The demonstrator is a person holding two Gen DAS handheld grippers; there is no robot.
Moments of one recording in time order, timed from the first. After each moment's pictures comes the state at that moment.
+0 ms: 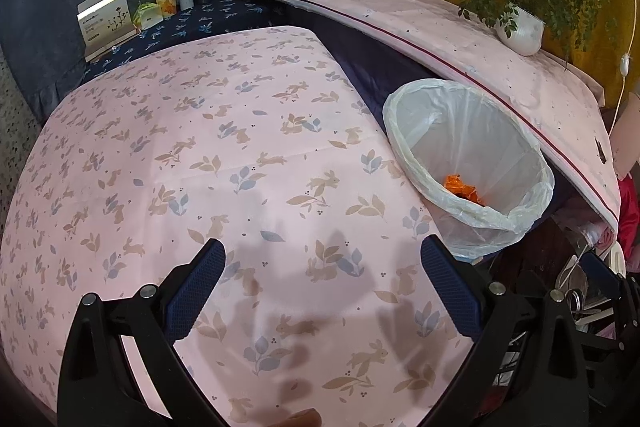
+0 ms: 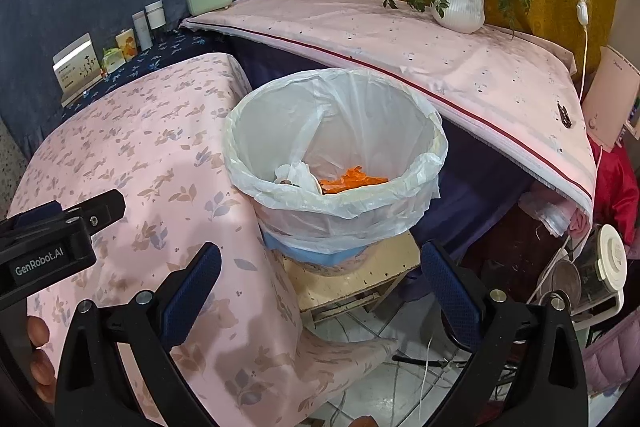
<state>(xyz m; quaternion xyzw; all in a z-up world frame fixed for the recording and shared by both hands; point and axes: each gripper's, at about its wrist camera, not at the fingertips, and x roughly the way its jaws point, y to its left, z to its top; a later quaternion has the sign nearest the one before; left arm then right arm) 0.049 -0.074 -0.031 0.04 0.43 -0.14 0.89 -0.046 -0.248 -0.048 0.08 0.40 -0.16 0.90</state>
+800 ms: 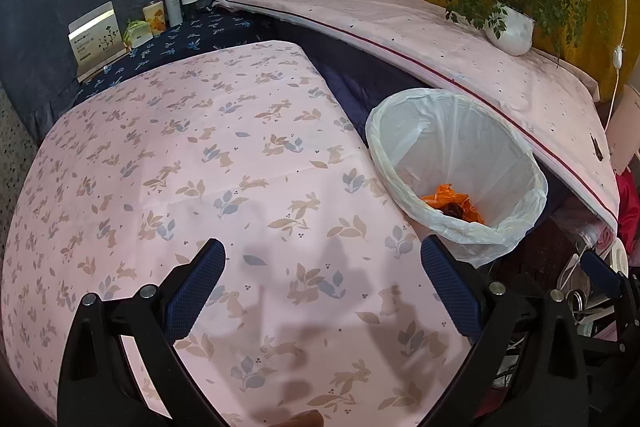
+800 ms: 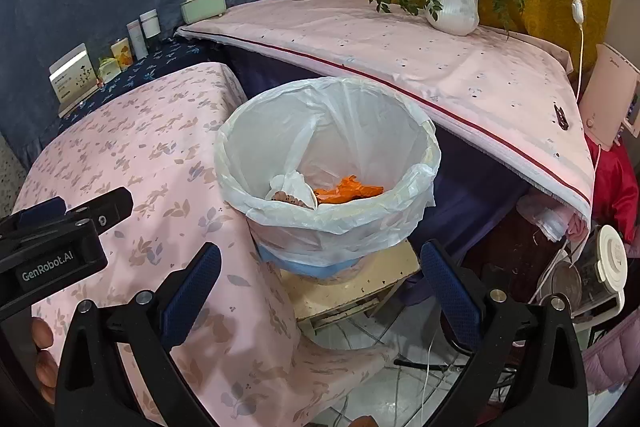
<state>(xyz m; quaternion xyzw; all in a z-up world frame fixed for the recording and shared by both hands) 0.054 -0.095 -0.024 0.05 0.42 -0.15 0.89 -0.041 -0.258 -0.044 0.09 0.39 -0.16 0.90</state>
